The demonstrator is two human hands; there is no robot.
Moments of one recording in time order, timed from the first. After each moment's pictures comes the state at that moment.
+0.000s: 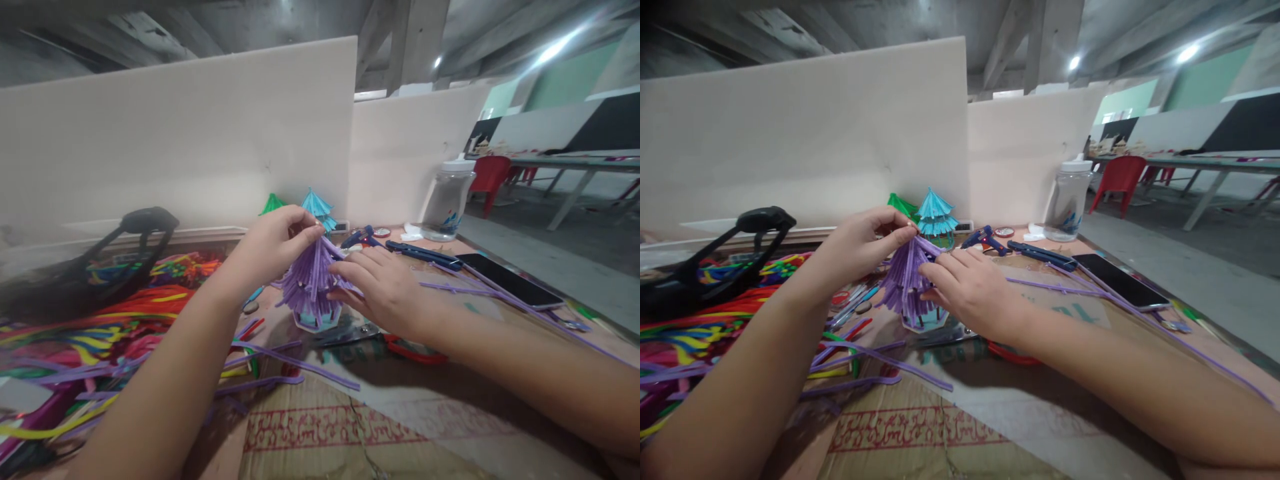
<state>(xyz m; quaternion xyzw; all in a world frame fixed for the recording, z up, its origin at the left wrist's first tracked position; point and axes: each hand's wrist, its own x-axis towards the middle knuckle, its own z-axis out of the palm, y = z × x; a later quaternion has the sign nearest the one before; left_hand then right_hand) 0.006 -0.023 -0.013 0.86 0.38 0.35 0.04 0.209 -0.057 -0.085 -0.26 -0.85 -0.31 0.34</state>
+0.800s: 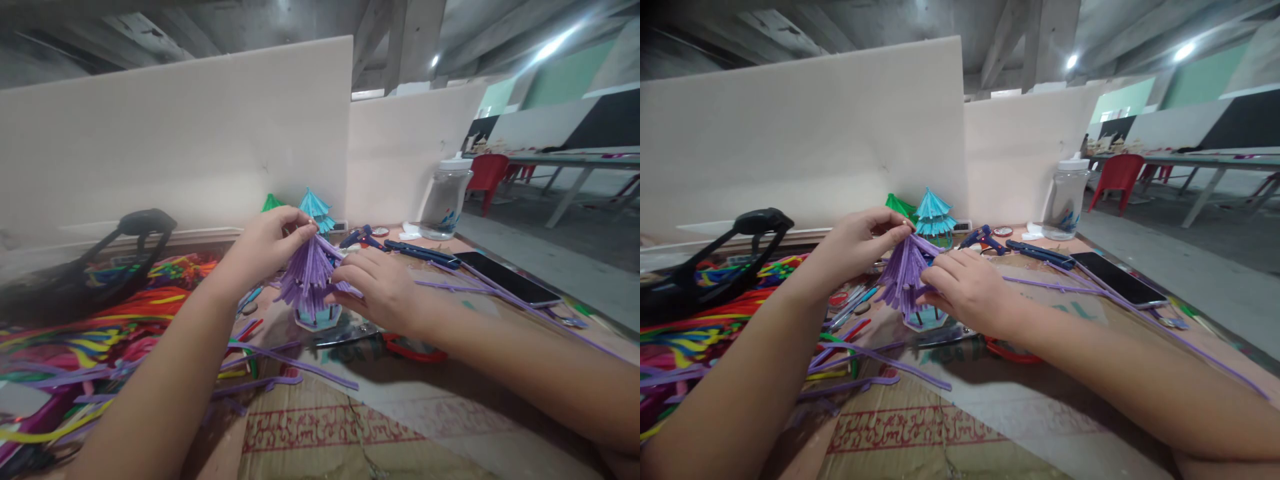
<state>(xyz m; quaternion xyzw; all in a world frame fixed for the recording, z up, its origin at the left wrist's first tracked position) 0.003 -0.018 -0.013 0.86 0.37 0.35 0.06 0.212 -0.051 -0.086 -0.22 -0.87 -0.27 0.36</state>
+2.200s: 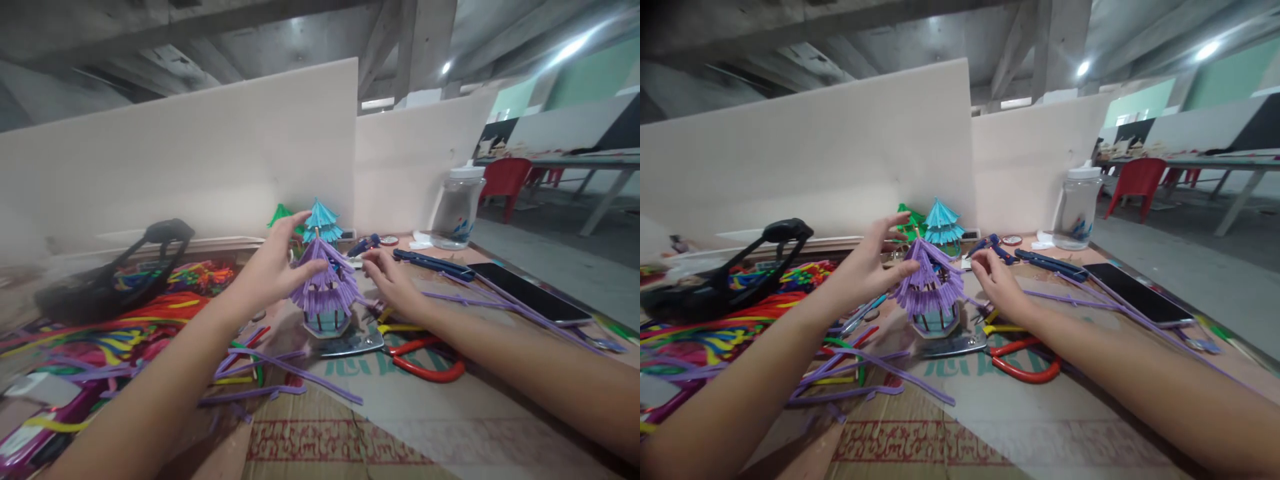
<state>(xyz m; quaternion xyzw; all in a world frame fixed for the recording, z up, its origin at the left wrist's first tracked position) -0.007 -0.016 -0.042 0.86 0.34 0.39 0.03 0.246 0.017 -0.142 -0.43 -0.72 0.16 0.53</state>
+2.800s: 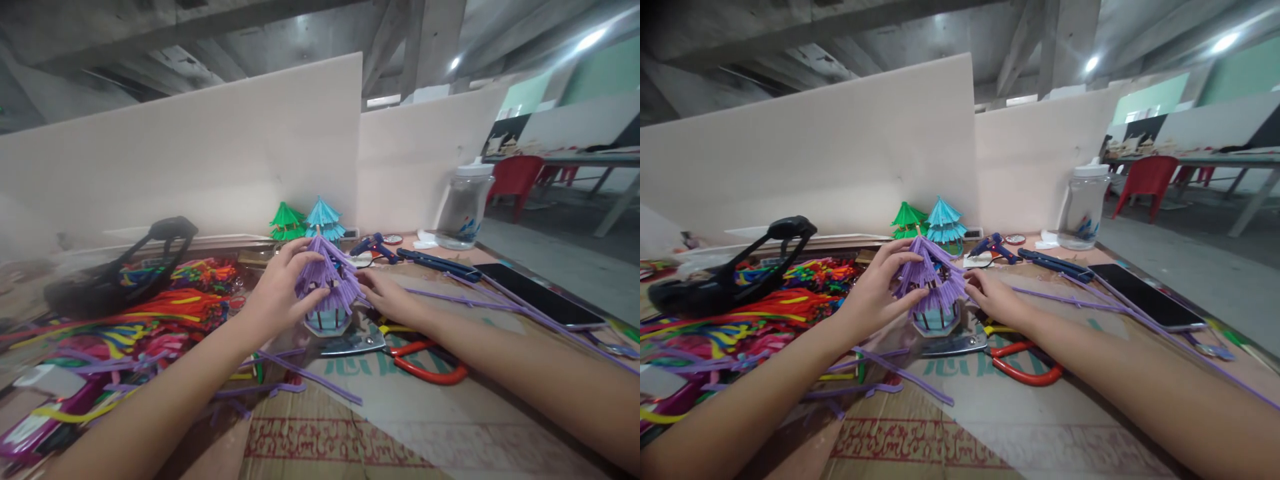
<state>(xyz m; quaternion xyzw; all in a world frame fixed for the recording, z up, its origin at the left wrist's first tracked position) -0.006 -0.029 -0.081 0.87 0.33 0.36 -0.09 0.247 0.023 -0.168 -0.45 -0.79 0.20 0.37</state>
